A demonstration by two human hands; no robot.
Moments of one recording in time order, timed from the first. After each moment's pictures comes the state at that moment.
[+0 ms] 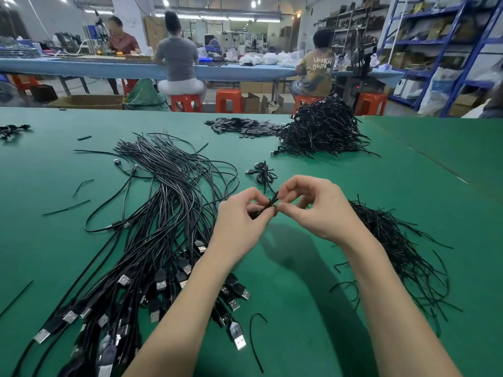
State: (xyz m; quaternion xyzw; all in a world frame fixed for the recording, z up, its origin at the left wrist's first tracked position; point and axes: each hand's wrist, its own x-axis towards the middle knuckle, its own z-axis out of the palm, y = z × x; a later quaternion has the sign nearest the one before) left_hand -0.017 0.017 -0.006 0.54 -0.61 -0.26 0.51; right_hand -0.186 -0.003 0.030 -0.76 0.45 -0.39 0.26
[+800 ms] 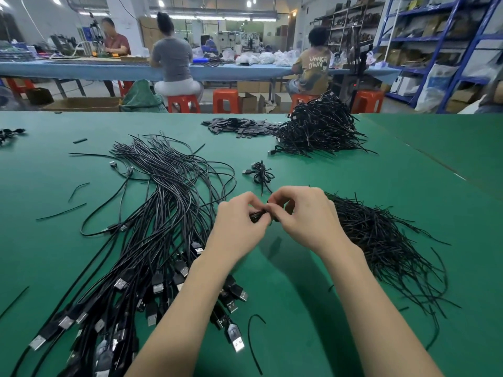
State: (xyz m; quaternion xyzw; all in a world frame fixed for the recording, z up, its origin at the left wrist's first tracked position) left_hand -0.016 0.018 -0.004 0.62 -0.65 -0.18 0.40; right_hand -0.170 -0.005 0.013 -0.78 0.53 -0.33 0.07
